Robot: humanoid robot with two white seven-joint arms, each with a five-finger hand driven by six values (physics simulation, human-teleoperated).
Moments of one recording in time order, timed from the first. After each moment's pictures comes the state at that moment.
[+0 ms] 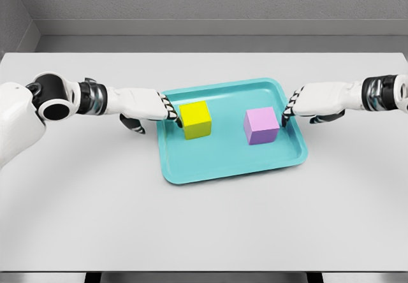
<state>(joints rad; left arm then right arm) -0.89 0.57 -0.92 -1.27 -0.53 -0.61 -0.61 -1.04 -0.88 1.18 -1.36 0.41 -0.61 0.50</state>
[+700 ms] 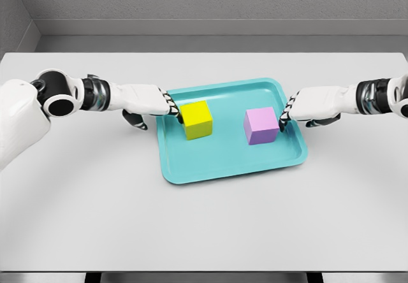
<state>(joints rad) -0.90 0.54 -0.91 -1.21 -0.53 -0.61 -0.61 -1.04 -0.87 1.19 -1.36 0.43 -0.61 0.50</state>
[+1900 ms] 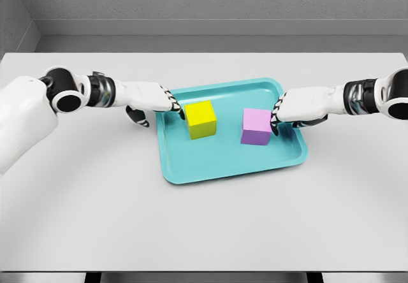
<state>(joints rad) -0.92 0.48 -0.91 -1.12 -0.56 -0.61 -0.61 -1.05 -0.83 1.20 -1.38 0.42 -0.61 0.50</state>
